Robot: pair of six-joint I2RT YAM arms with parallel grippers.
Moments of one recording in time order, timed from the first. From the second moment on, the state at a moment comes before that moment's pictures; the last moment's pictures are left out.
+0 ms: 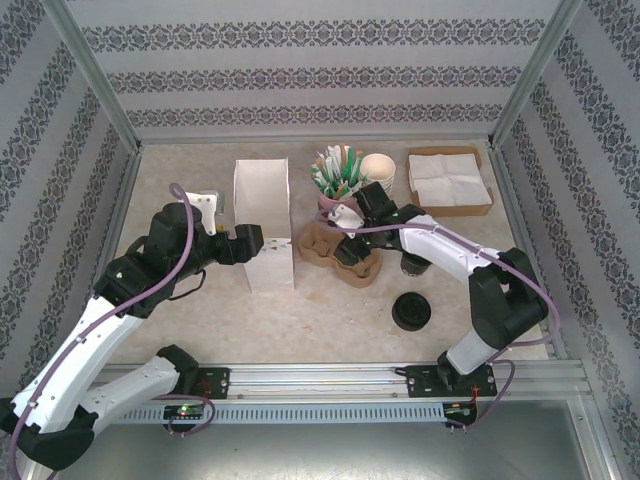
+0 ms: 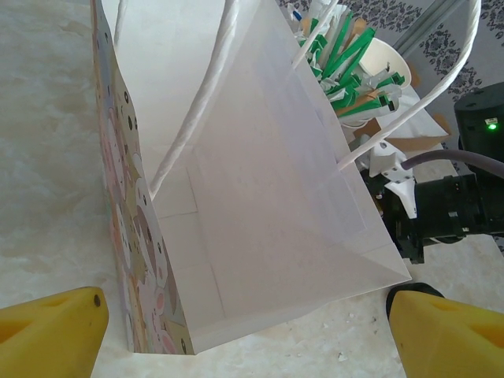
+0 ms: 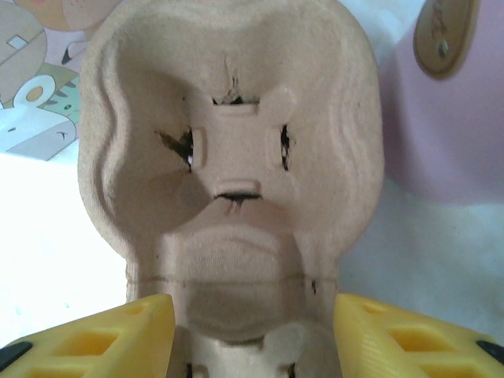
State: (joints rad) left arm -0.53 0.87 1.12 -0.81 -0.02 -0.48; right arm 0.53 1.60 1.10 -0.58 -0.27 -0.34
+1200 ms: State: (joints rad) left arm -0.53 0.88 1.15 -0.84 0.01 -0.51; right arm 0.55 1.66 1.17 -0.63 -0.25 -0.20
